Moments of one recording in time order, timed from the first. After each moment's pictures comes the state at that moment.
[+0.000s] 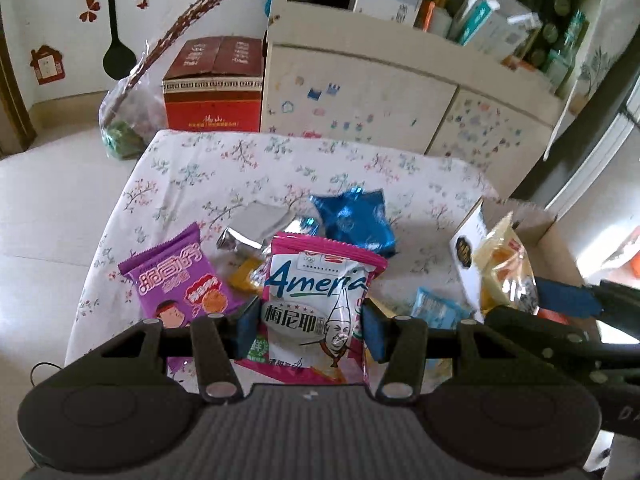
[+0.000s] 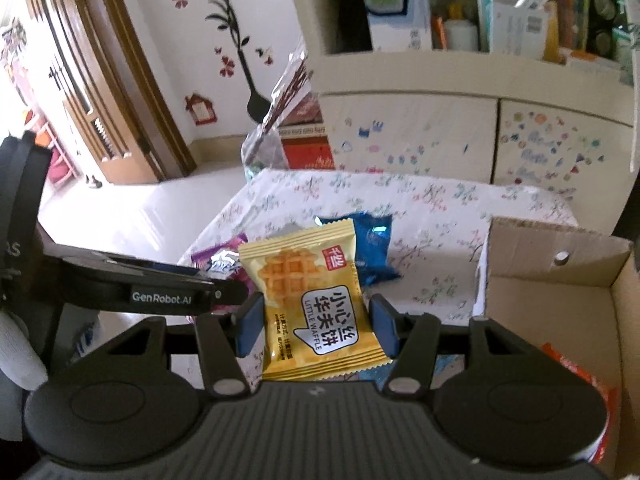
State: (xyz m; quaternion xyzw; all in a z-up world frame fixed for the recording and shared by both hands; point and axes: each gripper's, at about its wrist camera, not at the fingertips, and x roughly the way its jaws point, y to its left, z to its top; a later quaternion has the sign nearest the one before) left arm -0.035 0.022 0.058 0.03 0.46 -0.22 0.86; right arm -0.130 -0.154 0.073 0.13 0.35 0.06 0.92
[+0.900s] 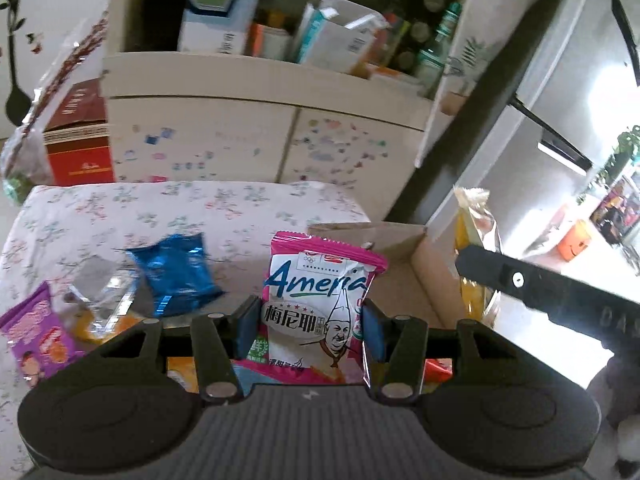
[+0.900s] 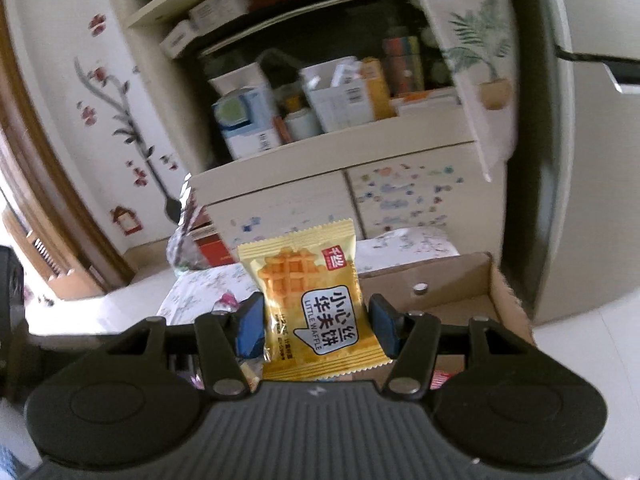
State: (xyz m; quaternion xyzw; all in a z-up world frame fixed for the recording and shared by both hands) left arm -0.076 -0.088 0.086 0.02 0.42 -0.35 0.84; right arm -0.186 -0.258 0.106 0.23 0.27 -0.09 0.93
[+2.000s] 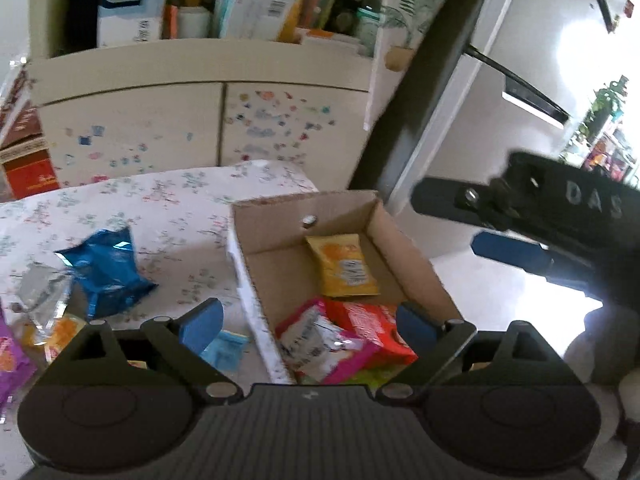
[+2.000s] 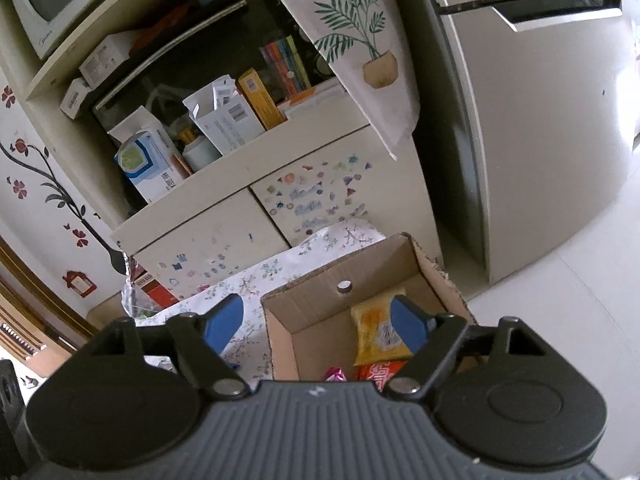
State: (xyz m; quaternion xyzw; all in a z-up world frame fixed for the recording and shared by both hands) left arm -0.105 -0.138 0.068 0.06 0.42 -0.38 0.82; right arm -0.199 -0.301 0.086 0.32 0.26 -0.17 0.89
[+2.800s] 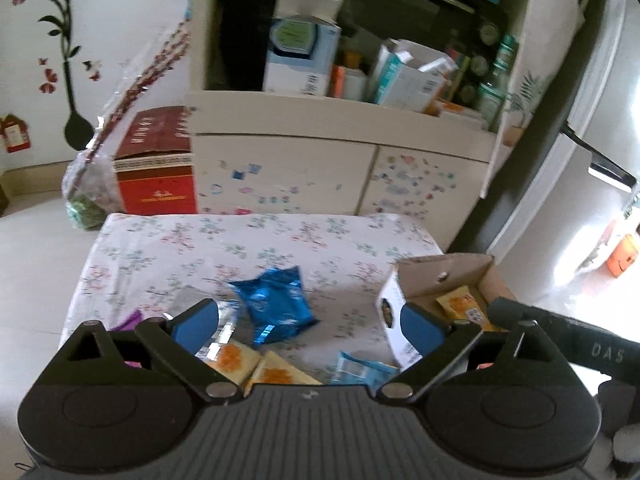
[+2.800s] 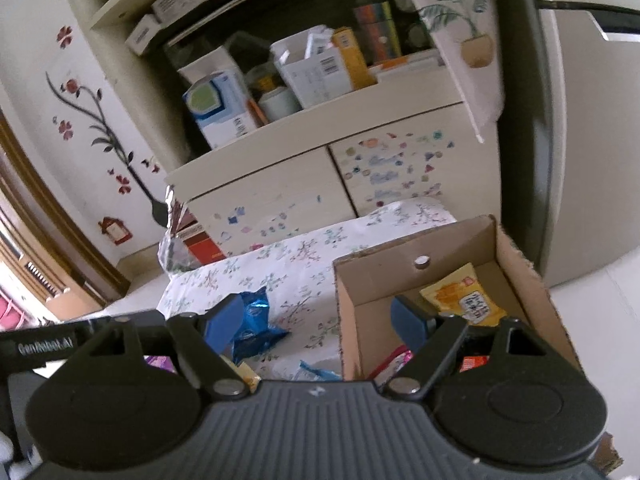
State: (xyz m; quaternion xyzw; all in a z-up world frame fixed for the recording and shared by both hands) left arm -0.052 -0.030 0.111 0.05 0.38 -0.27 0.88; right arm -0.163 -0.247 0.079 0.27 0.29 -0.09 0.91
